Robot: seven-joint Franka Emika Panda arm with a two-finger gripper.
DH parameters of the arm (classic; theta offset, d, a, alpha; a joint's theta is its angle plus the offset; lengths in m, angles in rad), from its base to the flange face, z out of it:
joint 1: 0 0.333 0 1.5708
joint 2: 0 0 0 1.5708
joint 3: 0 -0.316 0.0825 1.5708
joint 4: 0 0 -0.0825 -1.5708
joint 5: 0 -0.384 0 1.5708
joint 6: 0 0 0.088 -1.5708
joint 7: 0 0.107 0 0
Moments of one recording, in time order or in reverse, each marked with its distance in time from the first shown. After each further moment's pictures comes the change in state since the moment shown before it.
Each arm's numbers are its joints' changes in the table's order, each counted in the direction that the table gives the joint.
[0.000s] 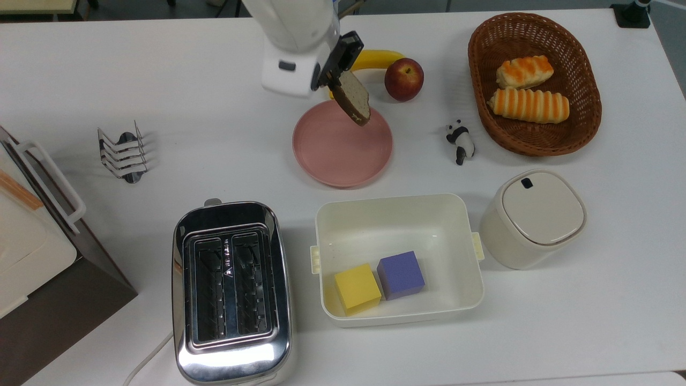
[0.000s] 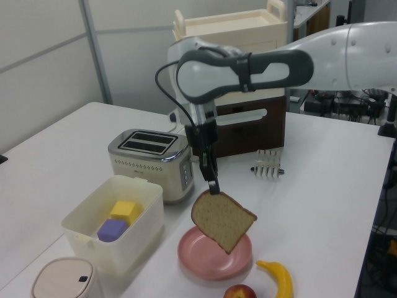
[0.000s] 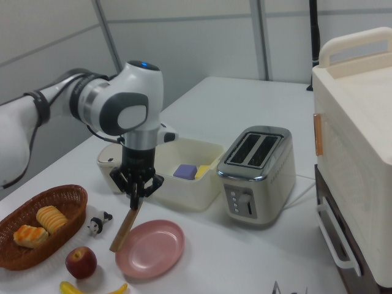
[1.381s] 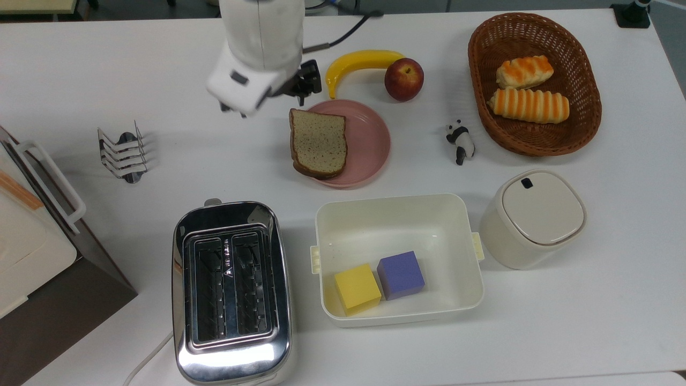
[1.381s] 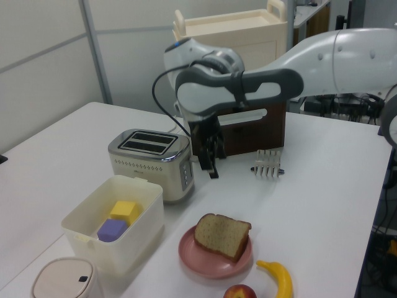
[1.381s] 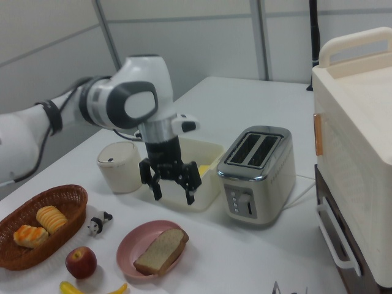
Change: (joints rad) arm -0.017 -0.041 0.019 -0.075 0.290 -0.079 0.264
